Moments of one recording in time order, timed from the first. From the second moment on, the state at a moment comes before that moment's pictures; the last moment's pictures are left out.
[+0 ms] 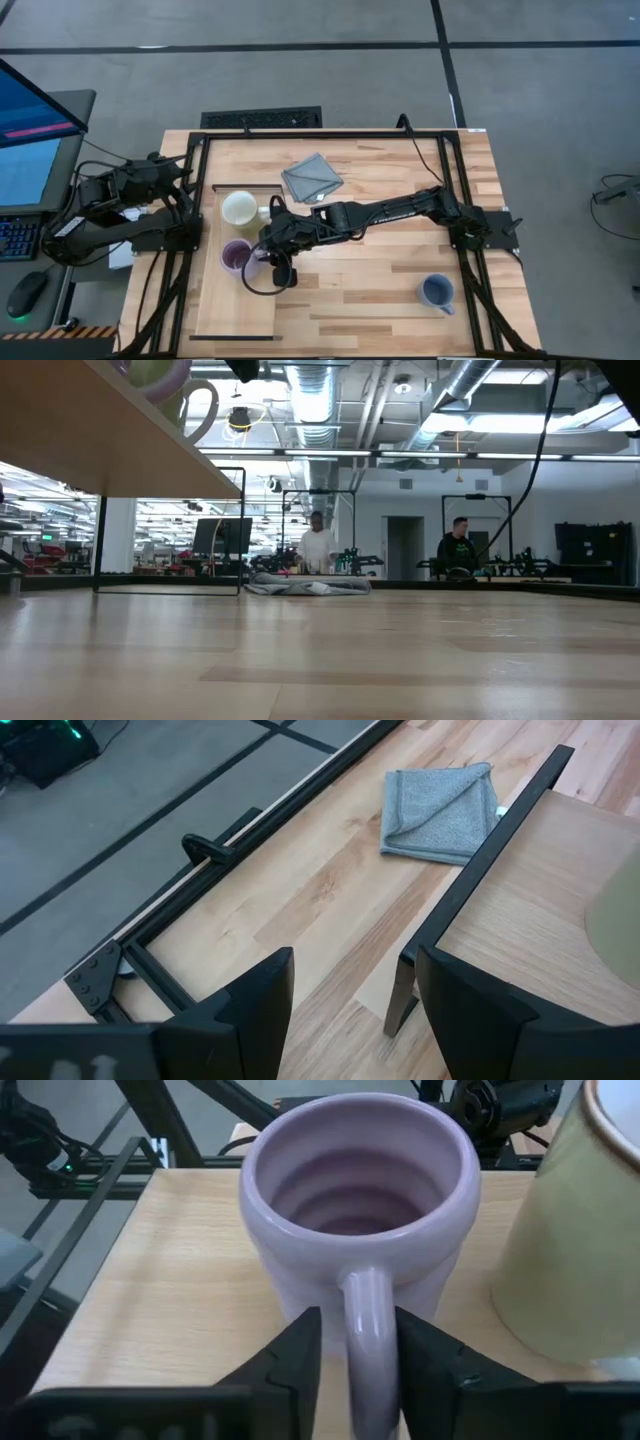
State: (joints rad) left arm 0.42 0.28 0.83 -1.20 -0.28 -0.12; right arm 0.22 2.23 2.20 -0.59 -0.03 0.08
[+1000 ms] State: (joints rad) left arm 0.42 0.28 0.83 -1.22 -0.28 -0.11; right arm 0.23 2.23 2.20 -0.62 -0.11 0.08
